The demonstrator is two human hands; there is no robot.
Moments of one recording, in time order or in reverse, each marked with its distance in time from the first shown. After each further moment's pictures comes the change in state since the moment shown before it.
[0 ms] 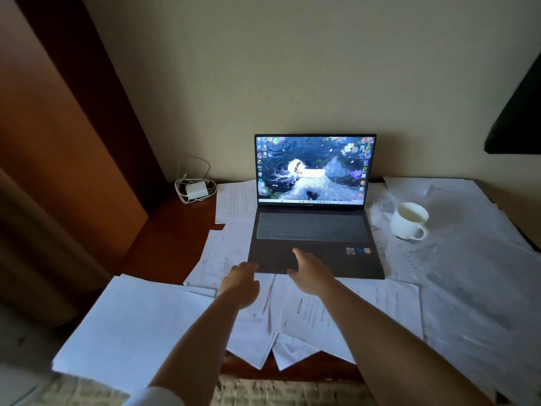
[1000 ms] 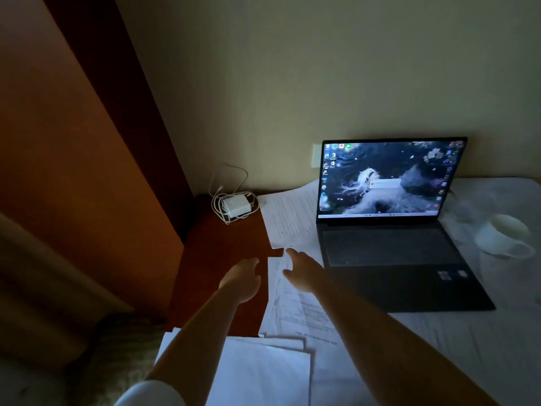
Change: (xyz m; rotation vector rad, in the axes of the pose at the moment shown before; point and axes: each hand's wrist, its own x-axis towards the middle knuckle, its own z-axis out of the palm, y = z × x) left_hand 0.136 -0.181 -0.108 -0.102 -0.090 0.050; right_hand 0.156 -0.188 0.067 0.040 -0.016 0.073
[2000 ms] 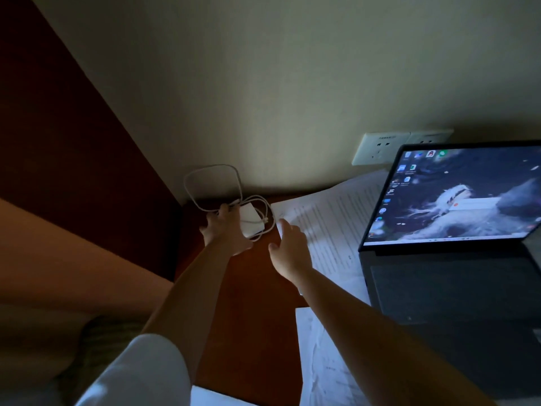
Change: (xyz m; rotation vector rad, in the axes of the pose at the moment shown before) left_hand 0.247 -0.052 -0.071 0.396 0.016 -0.127; right_hand 0.204 -0.057 0.014 0.195 0.235 0.126
